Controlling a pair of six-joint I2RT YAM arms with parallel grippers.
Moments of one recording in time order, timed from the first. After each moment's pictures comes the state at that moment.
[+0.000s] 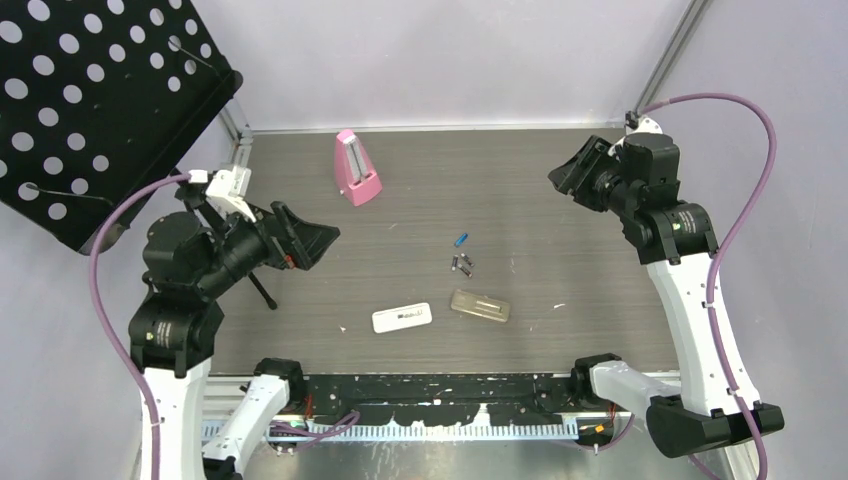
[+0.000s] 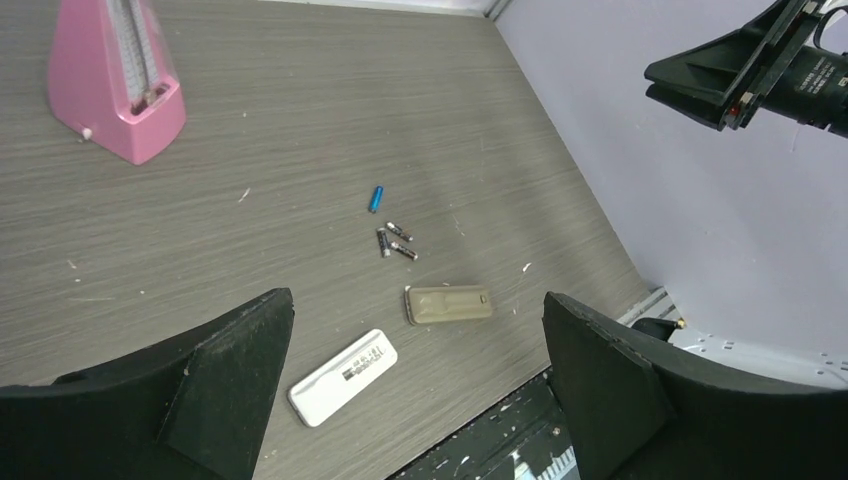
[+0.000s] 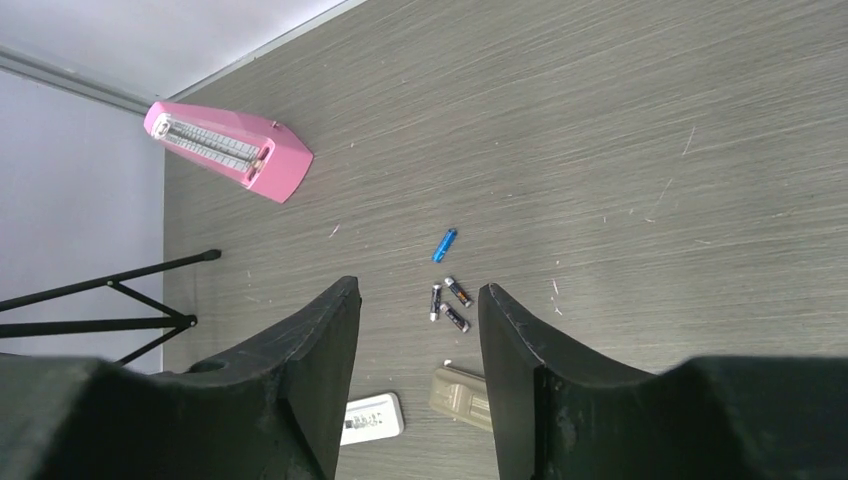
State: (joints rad) left arm -0.11 0.73 1.36 -0.85 0.49 -0.38; right arm 0.16 1.08 1.44 -0.82 -0.03 0.58
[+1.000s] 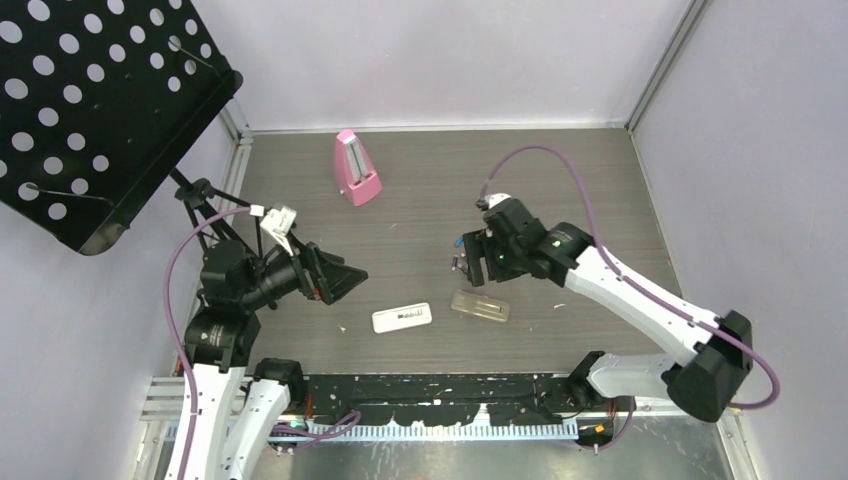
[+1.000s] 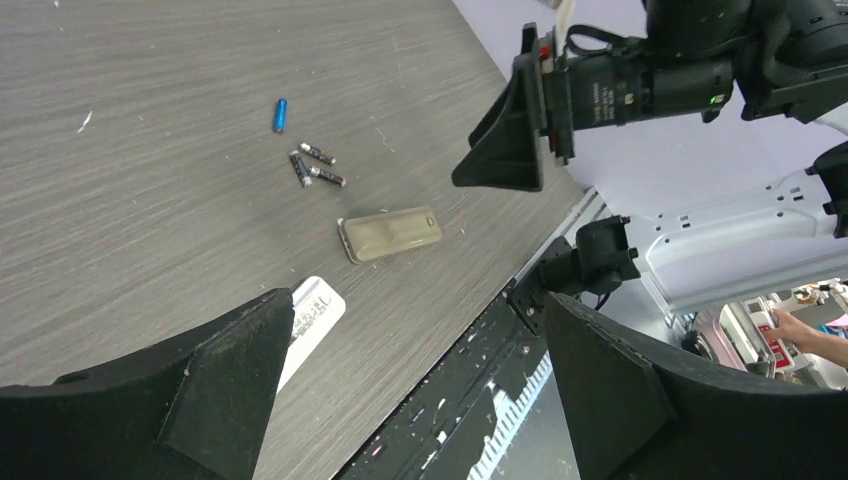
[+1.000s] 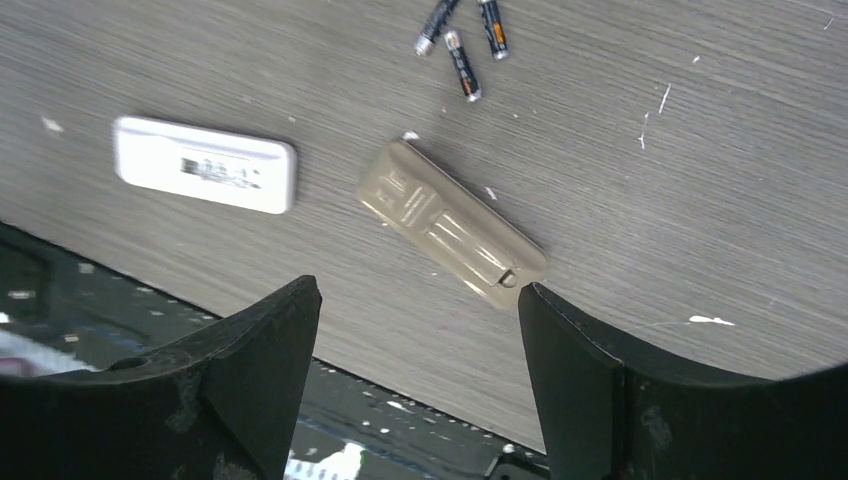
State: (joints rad) left arm -0.11 0.54 0.83 -0.53 0.78 -0.44; right arm 0.71 1.19 1.10 -0.82 0.06 0.44
